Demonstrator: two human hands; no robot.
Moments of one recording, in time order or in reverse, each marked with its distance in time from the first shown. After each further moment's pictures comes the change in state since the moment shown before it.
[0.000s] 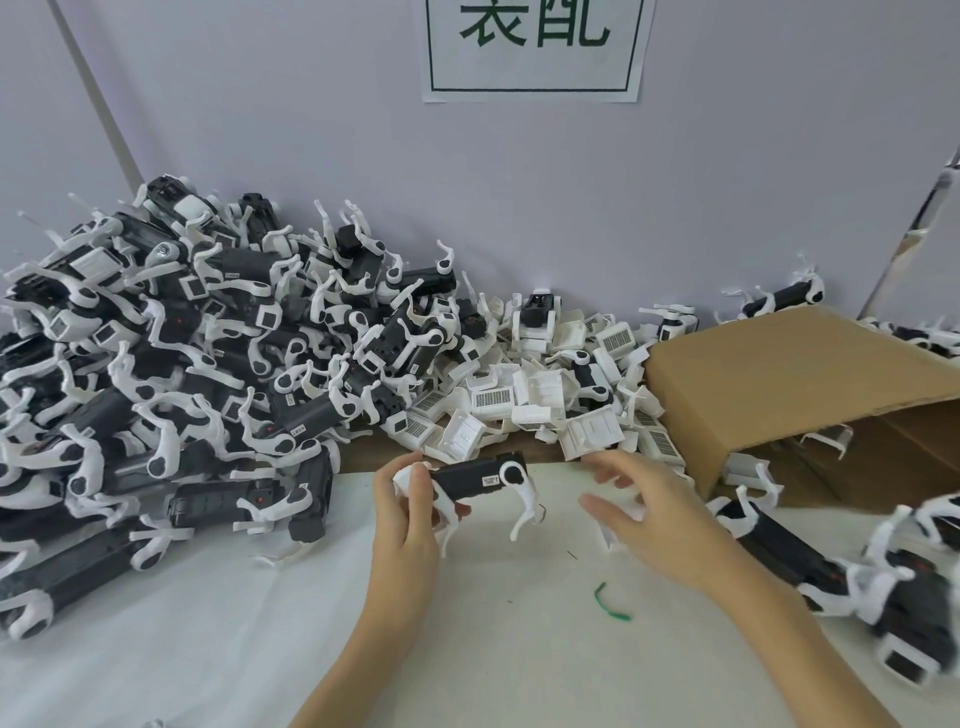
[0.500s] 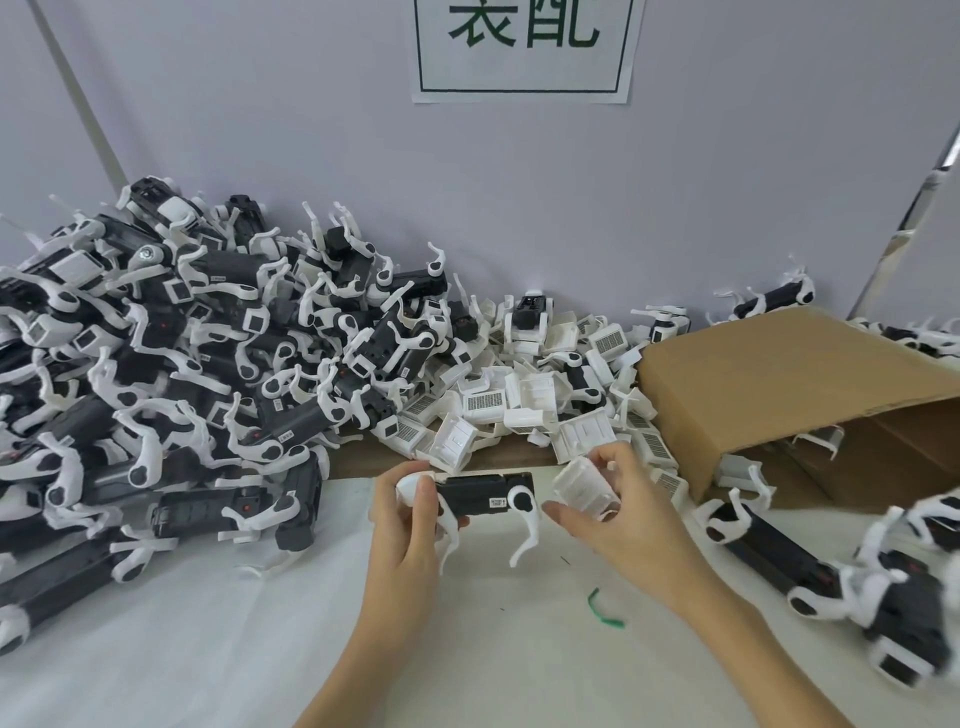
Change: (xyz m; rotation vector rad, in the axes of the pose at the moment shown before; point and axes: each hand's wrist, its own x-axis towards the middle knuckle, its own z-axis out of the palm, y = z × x) left_hand -0.001 -0.008 0.001 0.033 -0.045 0.036; right_hand -0.001 -0.011 0.024 0.290 0.144 0.097
